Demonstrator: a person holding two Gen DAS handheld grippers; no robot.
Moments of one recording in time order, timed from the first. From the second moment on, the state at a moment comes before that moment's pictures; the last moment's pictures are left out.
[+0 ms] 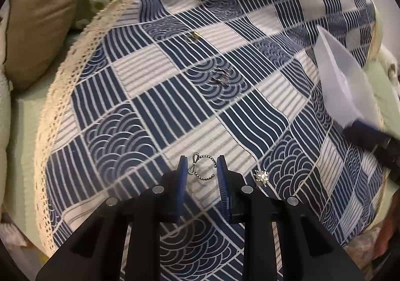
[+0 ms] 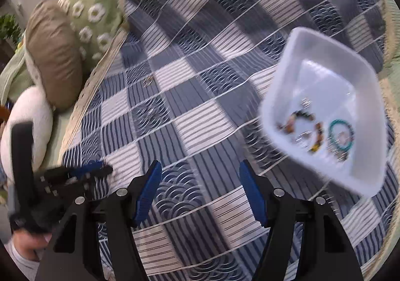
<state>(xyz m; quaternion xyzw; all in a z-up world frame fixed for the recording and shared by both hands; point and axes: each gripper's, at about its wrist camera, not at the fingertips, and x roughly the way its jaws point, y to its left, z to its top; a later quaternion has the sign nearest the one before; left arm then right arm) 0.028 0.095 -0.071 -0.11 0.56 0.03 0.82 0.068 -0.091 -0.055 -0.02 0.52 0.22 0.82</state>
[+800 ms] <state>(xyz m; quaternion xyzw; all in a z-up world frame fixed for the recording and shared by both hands) 0.013 0.128 -0.073 -0.14 0.56 0.03 0.82 0.042 -0.008 -0.116 -0.10 0.54 0.22 0.81</state>
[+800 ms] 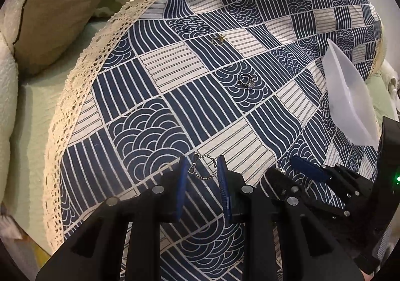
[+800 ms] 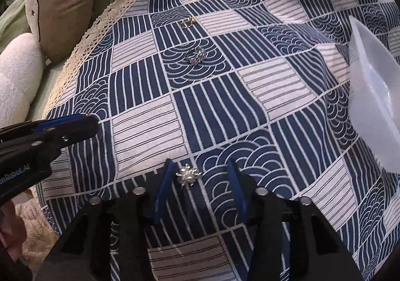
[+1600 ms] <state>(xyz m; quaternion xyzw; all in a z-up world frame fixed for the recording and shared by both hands) 0.080 -0.005 -0.008 -0.11 0.52 -0.07 0.84 0.114 -0.217 -0.013 0.10 0.49 0.14 0.85</state>
